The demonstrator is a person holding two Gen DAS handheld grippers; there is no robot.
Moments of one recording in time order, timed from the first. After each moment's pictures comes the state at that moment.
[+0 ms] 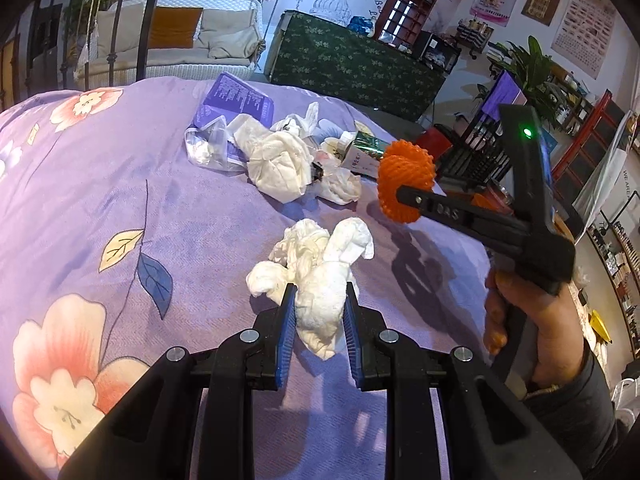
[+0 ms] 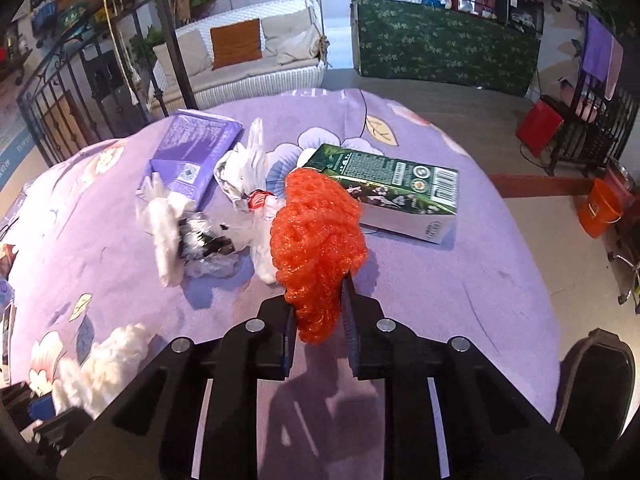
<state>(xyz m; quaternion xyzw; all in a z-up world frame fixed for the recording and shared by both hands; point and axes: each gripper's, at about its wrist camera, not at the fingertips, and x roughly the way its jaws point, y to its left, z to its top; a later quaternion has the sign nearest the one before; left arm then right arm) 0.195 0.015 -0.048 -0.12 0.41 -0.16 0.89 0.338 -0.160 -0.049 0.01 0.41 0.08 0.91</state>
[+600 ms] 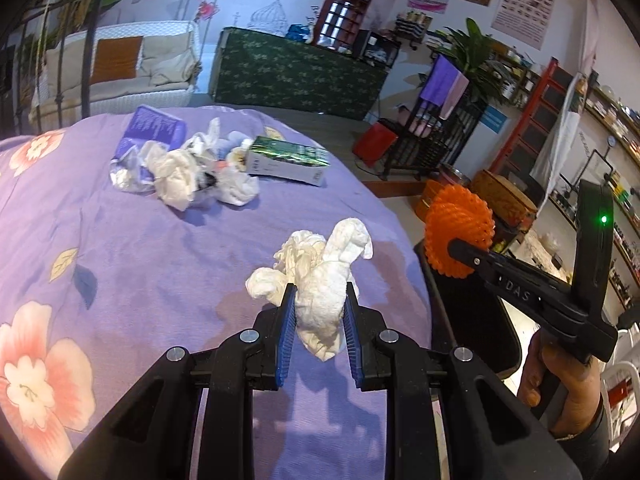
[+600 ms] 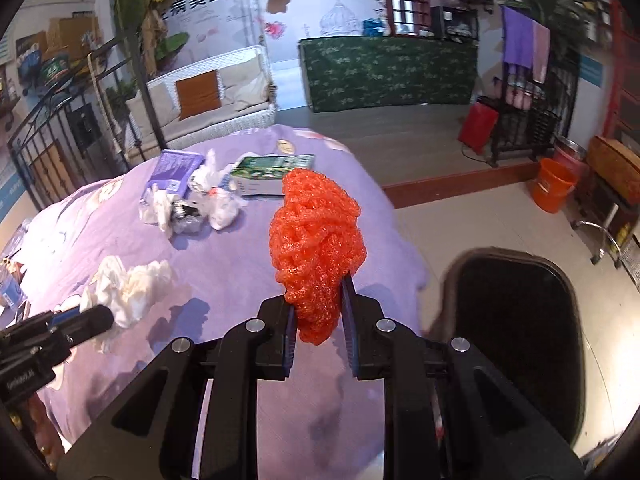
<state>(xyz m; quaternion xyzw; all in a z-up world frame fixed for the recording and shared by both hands) 0.153 -0.054 -0.026 -0.07 0.37 -0.25 0.89 0.181 -0.267 -0.017 0.07 0.35 -0.01 0.93</state>
